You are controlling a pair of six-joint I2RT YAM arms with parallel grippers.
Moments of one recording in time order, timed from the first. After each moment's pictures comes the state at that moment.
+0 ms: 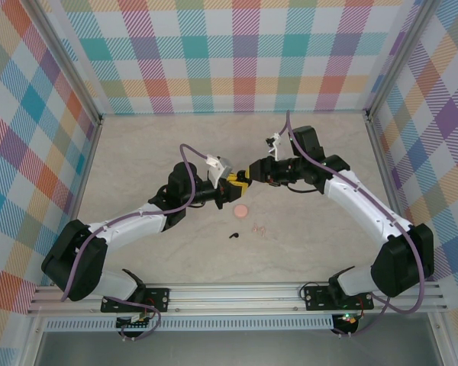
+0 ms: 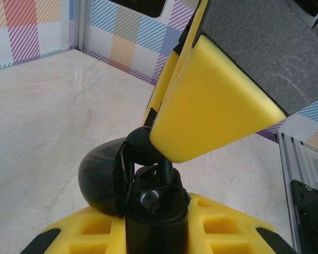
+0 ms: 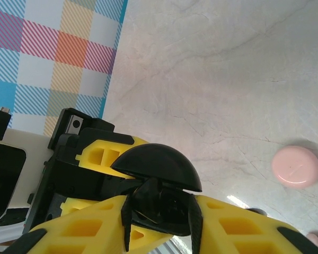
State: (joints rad) left arm -0.65 1.40 0.75 0.44 0.55 -0.14; right arm 0.46 1.40 1.20 -0.56 -0.71 0.57
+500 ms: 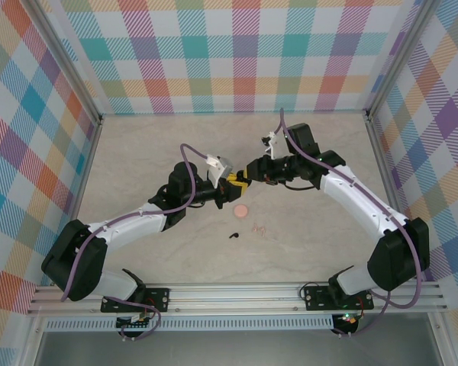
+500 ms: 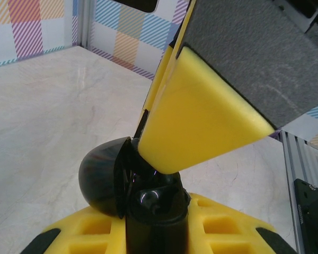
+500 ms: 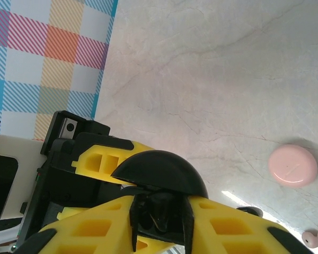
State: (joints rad) left arm -0.65 1.40 0.76 0.42 0.54 -0.14; right arm 0.49 1.44 1.25 -0.61 -0.68 0.54
